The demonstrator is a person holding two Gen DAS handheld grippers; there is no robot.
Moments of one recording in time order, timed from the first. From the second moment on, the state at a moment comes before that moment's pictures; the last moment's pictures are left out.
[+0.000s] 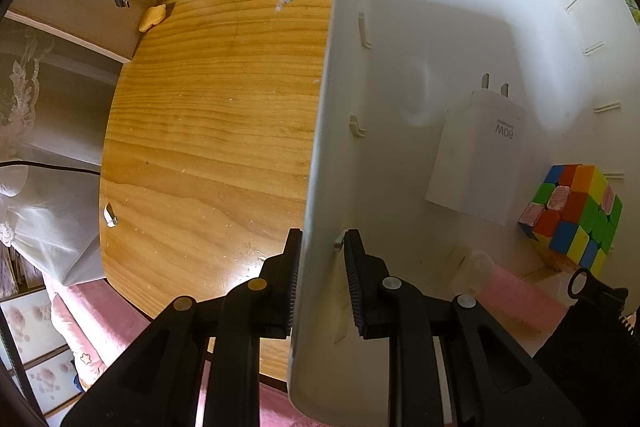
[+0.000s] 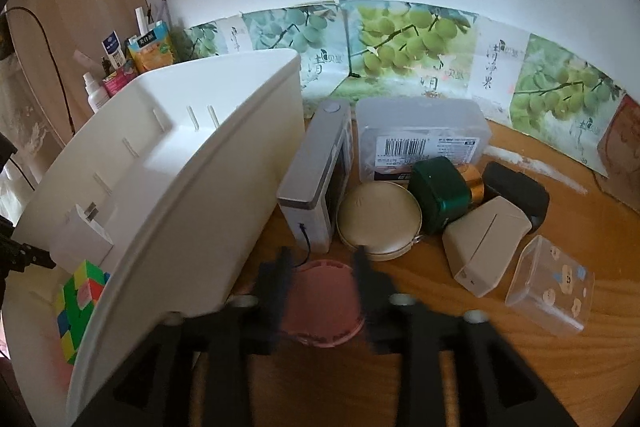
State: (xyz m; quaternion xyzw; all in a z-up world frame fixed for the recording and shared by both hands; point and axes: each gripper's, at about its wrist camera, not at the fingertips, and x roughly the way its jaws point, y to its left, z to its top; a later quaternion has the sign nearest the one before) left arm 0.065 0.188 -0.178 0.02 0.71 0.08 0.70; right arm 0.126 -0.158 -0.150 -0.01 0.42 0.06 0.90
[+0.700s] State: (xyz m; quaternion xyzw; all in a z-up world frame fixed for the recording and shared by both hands) left arm 0.073 0.174 -0.177 0.04 0.71 0.08 0.70; right arm 0.115 -0.154 -0.165 -0.04 0.44 0.09 0.89
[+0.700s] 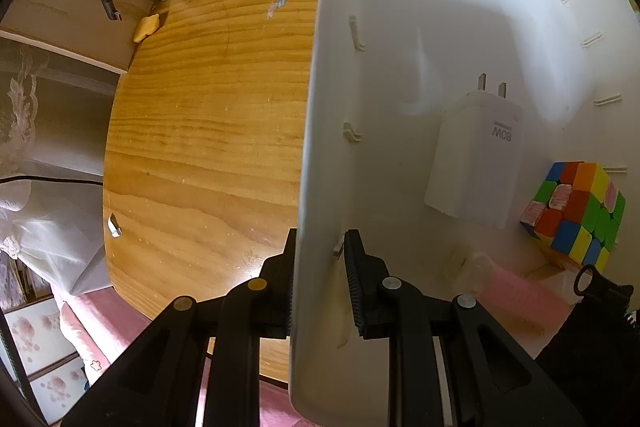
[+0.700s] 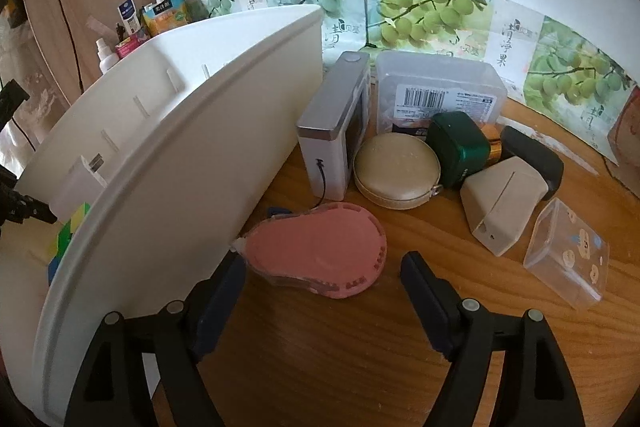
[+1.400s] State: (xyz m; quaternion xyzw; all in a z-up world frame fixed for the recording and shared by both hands) left arm 0.071 0.180 -0.187 0.03 0.72 0.09 0.69; right arm 0.126 -0.146 -0.168 -0.10 0.43 0.12 0.89
